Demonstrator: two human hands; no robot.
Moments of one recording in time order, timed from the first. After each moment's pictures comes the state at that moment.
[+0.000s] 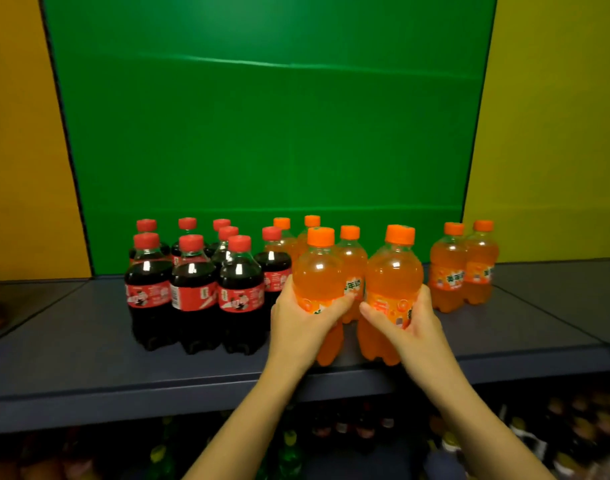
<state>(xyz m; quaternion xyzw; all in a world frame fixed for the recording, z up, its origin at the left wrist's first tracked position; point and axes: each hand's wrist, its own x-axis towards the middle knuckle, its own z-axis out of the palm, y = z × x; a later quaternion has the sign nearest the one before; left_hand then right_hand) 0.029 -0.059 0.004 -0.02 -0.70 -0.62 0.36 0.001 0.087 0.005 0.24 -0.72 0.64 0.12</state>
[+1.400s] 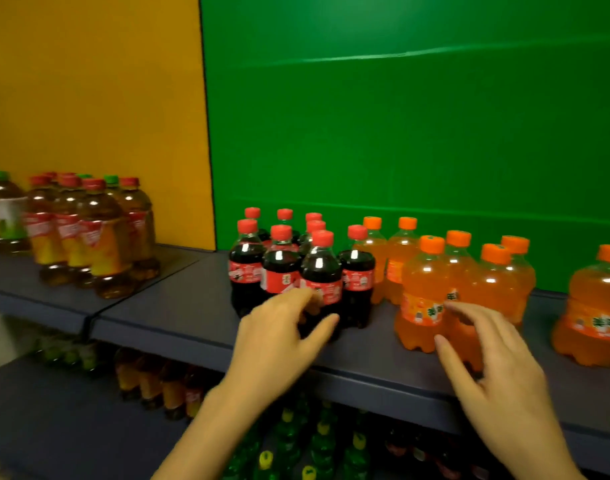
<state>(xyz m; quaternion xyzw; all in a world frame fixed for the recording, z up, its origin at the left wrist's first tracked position) 0.107 -0.102 0.012 0.13 -0.89 -0.14 0.41 -0.018 0.092 -0.006 0.40 -0.77 0.40 0.30</state>
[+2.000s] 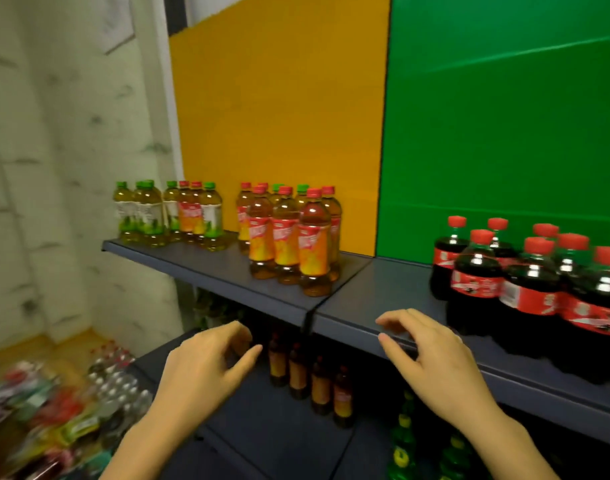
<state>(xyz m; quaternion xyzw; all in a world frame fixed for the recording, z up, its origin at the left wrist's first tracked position) 0.404 -0.307 -0.020 0.36 -0.87 0.00 0.34 0.163 -0.161 -0.005 0.58 -0.73 0.35 0.11</state>
